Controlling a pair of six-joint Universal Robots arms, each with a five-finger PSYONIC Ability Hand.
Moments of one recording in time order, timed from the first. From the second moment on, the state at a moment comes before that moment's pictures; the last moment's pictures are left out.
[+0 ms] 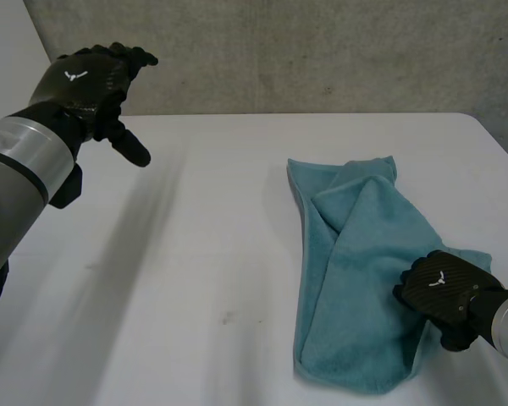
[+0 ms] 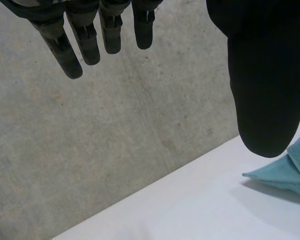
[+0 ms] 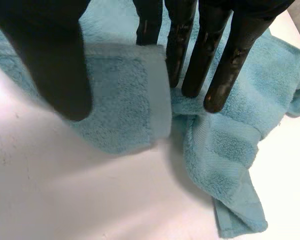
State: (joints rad) left arm 4.34 -1.66 -1.43 3.12 -1.50 3.23; right arm 1.64 -1.55 1.96 0.35 1.18 2.06; left_hand 0.20 0.21 0.21 0.20 0.05; right_hand 0.60 0.71 0.70 0.70 0.50
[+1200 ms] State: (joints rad) left arm 4.06 -2.27 -1.38 3.42 -1.21 3.14; right arm 1.86 -1.73 1.20 0.20 1.28 2.72; left_hand 0.30 0.29 0.29 0.29 0.13; right_hand 0.97 1.18 1.18 1.19 0.98
